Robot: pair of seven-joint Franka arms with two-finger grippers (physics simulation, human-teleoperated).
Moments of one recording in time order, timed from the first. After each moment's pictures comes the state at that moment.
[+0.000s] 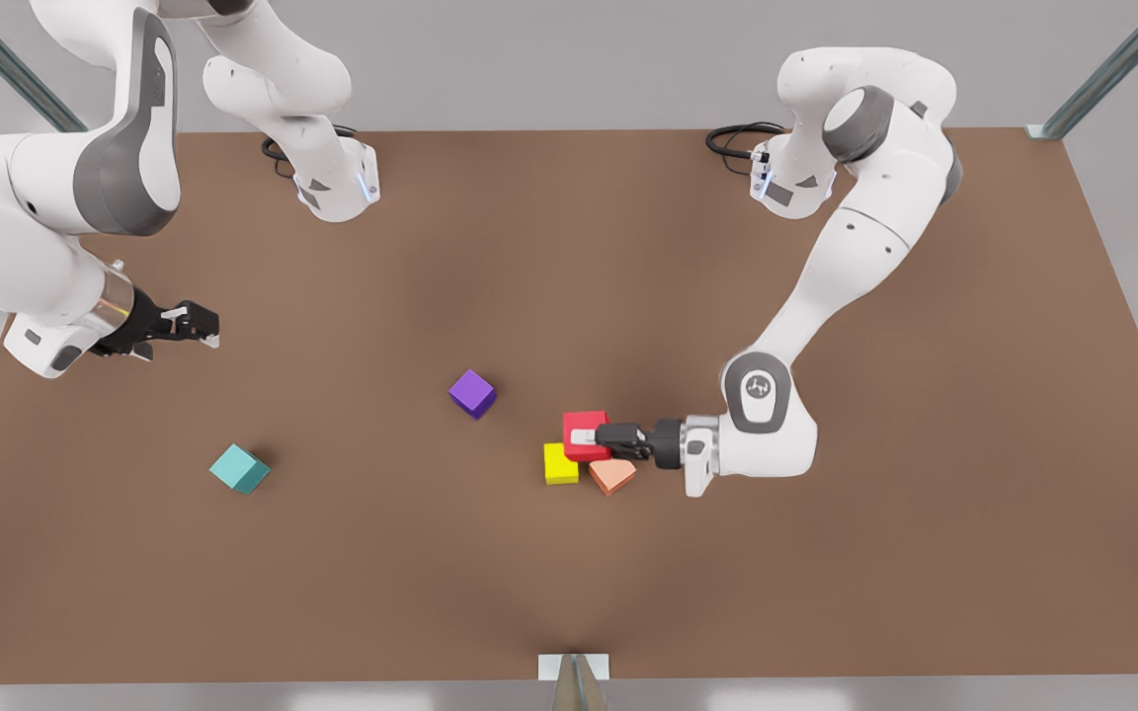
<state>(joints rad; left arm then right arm) -0.01 0.91 -0.62 -1.31 -1.11 2.20 0.39 0.03 0.13 -0.02 -1.52 0.03 1.53 -0.19</state>
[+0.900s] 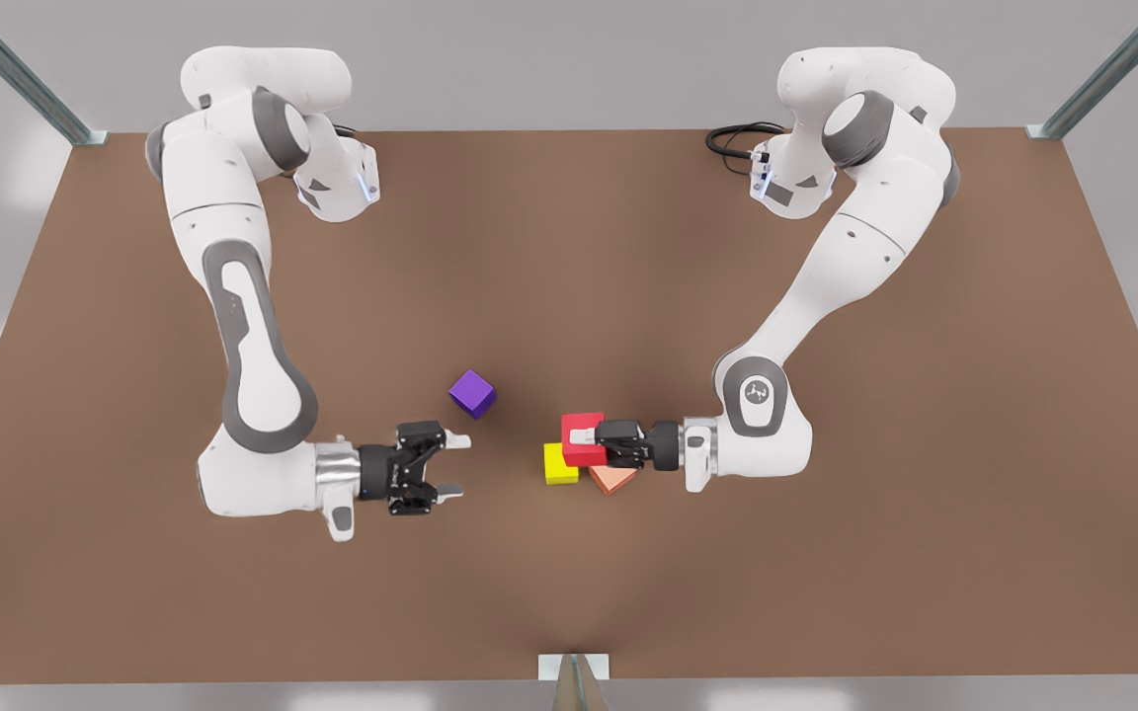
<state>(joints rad) 0.00 0.93 -0.63 -1.31 -1.18 2.21 0.60 0.12 0.82 0.17 -1.16 1.12 1.84 -0.99</state>
